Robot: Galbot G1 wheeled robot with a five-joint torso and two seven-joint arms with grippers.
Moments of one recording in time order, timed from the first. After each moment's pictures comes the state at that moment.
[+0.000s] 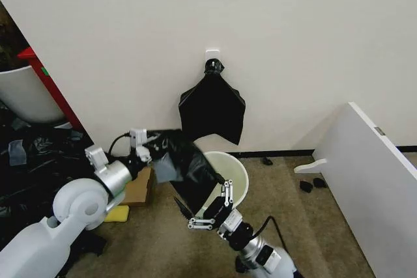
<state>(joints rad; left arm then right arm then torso) 1.13 -0.77 -0.38 -2.22 -1.28 0.25 -0.05 -1.42 1.29 -0.02 1.92 0.17 0.66 -0.25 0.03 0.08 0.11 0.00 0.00</state>
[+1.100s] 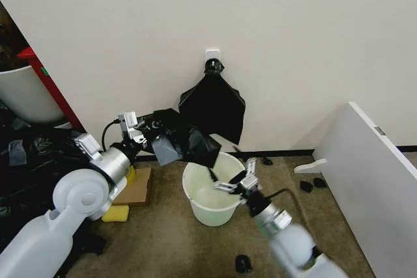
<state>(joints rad) 1.08 -0.89 -0.38 -2.14 -1.30 0.20 -0.07 -1.23 1.10 0.21 1.79 -0.15 0.51 -0.18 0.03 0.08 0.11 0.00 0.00</state>
